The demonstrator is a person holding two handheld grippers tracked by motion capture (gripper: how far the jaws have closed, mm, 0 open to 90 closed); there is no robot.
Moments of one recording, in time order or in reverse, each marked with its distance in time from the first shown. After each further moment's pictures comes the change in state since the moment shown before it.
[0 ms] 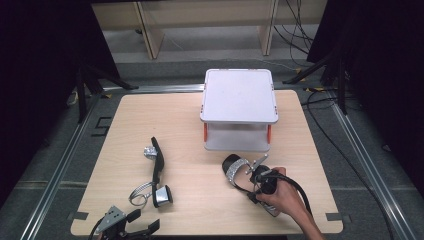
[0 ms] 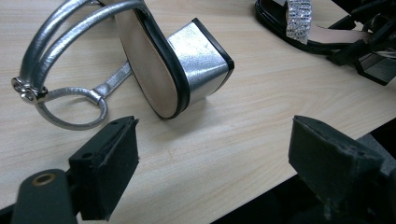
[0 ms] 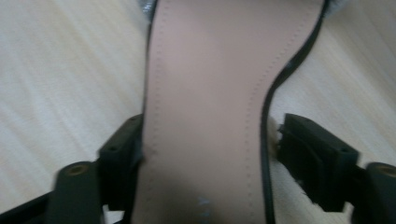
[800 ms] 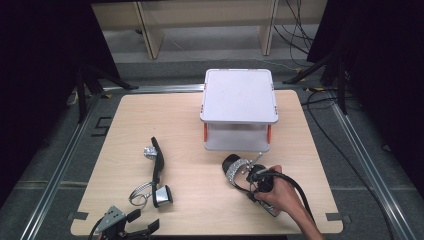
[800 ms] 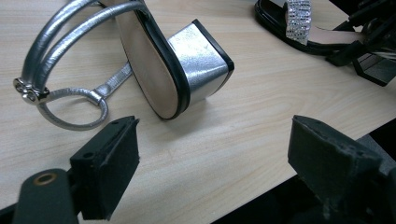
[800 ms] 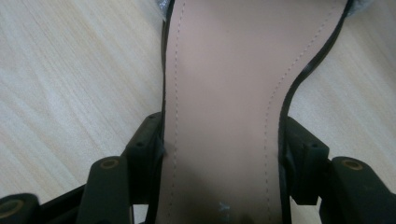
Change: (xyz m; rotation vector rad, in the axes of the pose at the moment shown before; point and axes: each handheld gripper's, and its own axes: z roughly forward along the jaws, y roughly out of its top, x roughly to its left) left arm 0.001 0.000 0.001 -0.014 -0.016 -0.006; right arm 0.003 0.010 -0.001 0.069 -0.010 0.009
